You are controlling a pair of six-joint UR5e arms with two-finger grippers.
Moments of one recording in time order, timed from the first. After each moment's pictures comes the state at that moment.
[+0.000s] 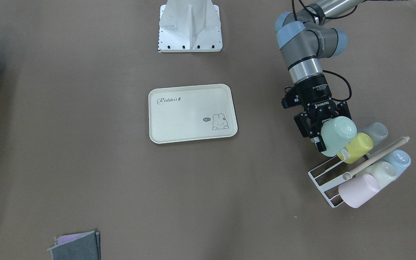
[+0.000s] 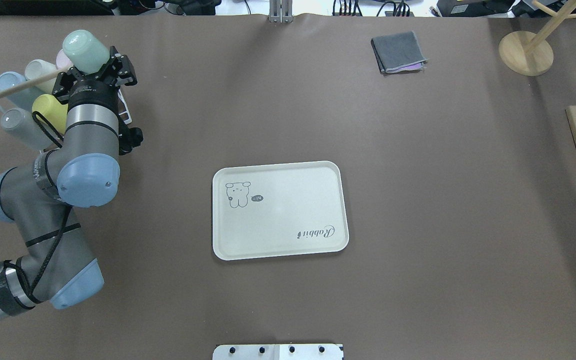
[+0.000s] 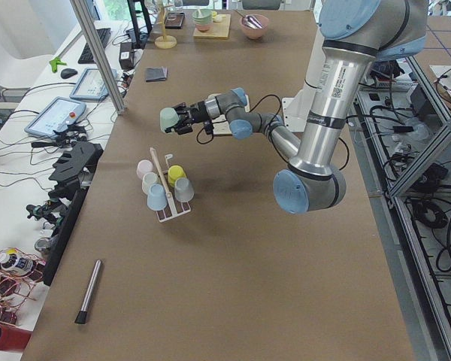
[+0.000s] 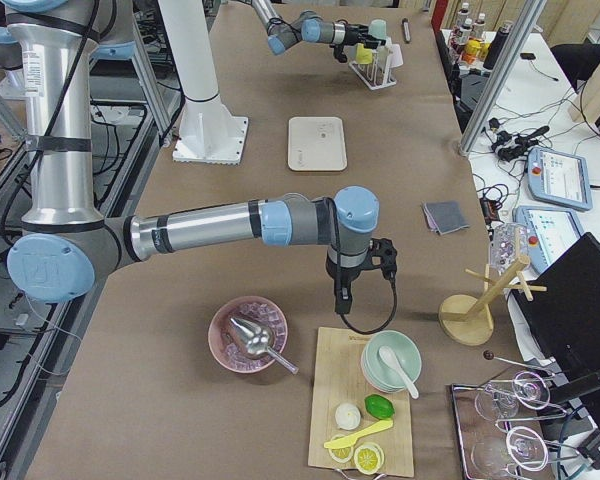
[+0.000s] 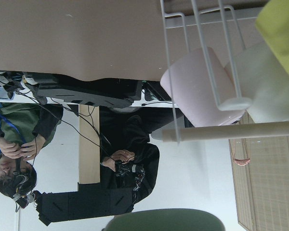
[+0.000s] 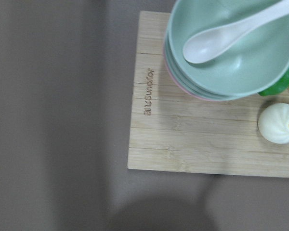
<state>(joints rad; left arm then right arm) -0.58 -1.90 -1.77 -2.06 -0.66 1.74 1.53 -1.65 1.79 -1.71 2.27 0.00</state>
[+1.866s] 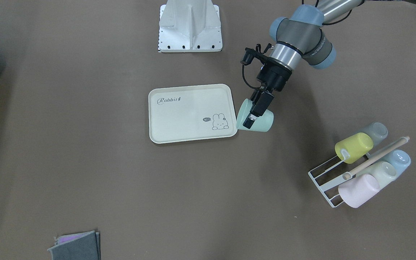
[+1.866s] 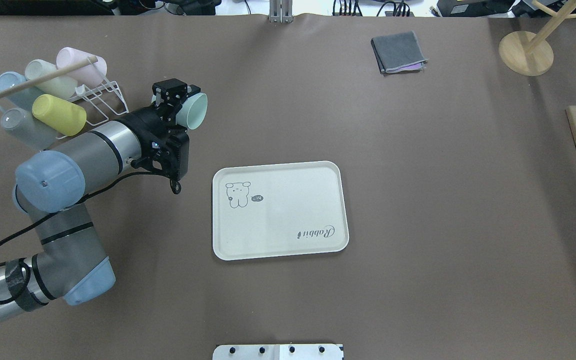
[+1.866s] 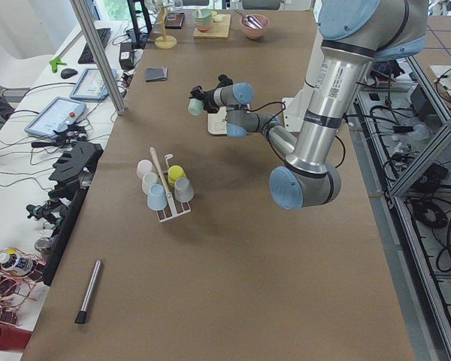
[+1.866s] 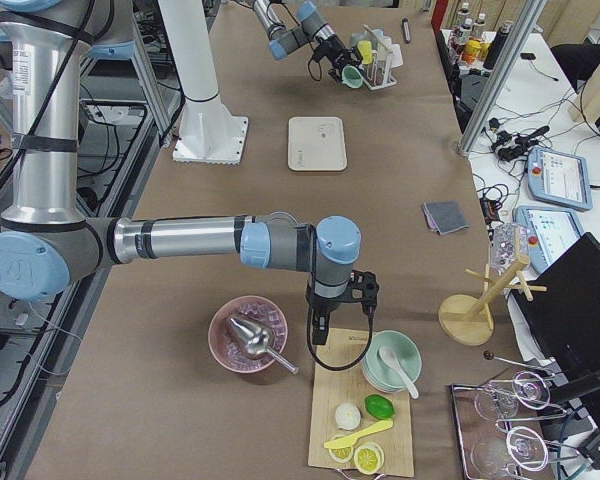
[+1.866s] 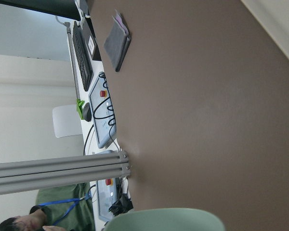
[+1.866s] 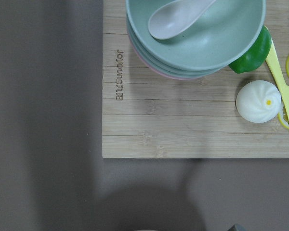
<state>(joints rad) -0.57 -1.95 -1.71 -2.62 -1.44 0.53 1.54 -1.67 1.76 -1.71 2.26 0.01</state>
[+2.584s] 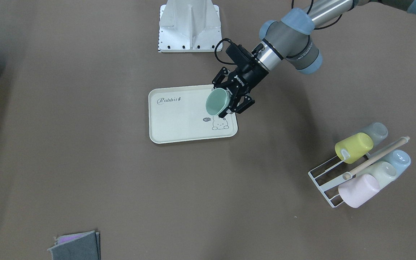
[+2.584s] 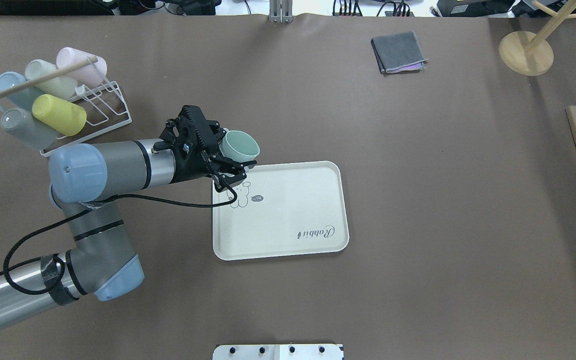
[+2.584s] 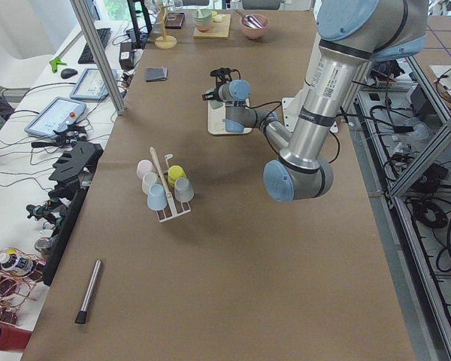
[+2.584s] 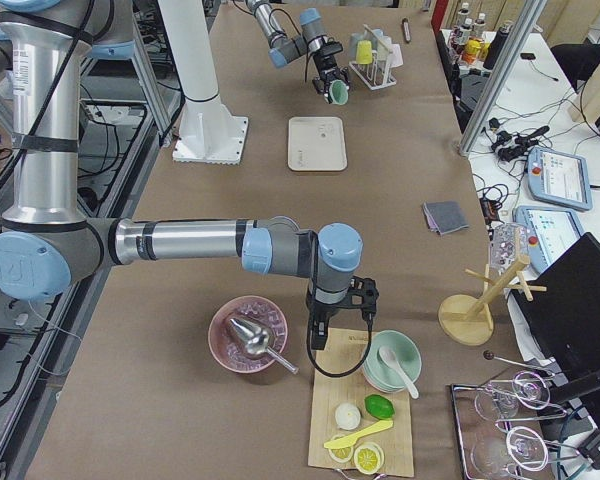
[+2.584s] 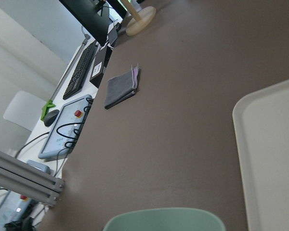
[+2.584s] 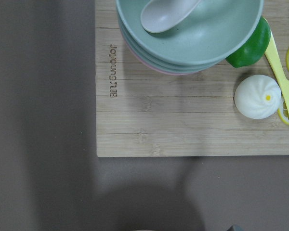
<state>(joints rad) -0.53 -2.05 -1.59 -2.68 -1.67 -0.30 1.54 -1.66 1.74 -1.71 2.27 0.01</state>
